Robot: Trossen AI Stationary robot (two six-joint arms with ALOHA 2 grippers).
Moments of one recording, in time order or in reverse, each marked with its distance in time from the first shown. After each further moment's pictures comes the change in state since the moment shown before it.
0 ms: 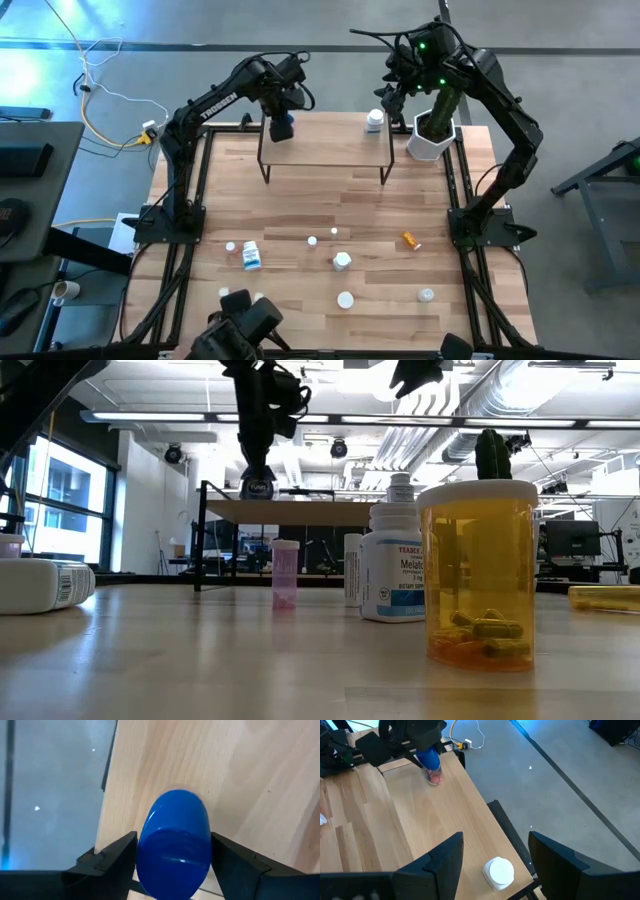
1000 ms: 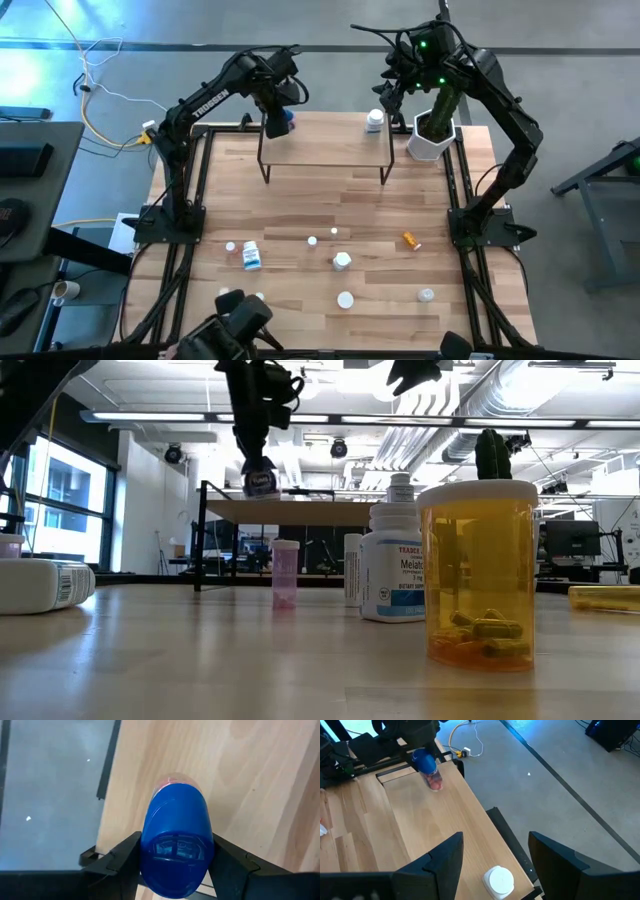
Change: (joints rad) left arm 0.037 -0.041 0.001 -0.010 0.085 0.028; right arm 0.000 0.000 0.000 0.040 0.000 0.018
